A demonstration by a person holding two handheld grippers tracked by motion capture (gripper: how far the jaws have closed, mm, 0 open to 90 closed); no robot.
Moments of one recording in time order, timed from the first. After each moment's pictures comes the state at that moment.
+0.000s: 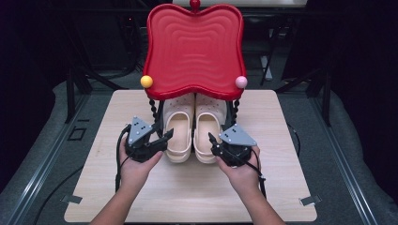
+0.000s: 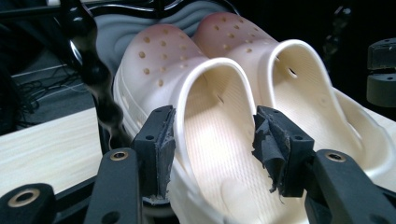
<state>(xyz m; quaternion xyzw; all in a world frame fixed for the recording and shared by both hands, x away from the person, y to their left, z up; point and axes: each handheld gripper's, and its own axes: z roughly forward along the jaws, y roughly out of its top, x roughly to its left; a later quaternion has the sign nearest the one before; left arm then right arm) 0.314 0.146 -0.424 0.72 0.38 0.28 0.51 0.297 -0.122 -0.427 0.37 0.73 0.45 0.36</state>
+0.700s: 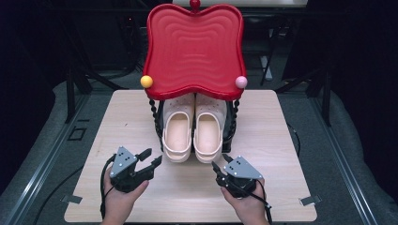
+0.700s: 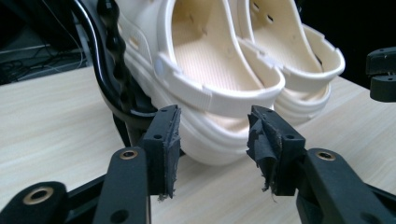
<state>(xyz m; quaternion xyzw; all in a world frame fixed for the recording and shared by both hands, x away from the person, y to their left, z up) 0.258 0.179 -0.469 0.73 0.39 0.24 0.51 0.243 -0.134 -0.477 0.37 0.75 0.44 0.32</state>
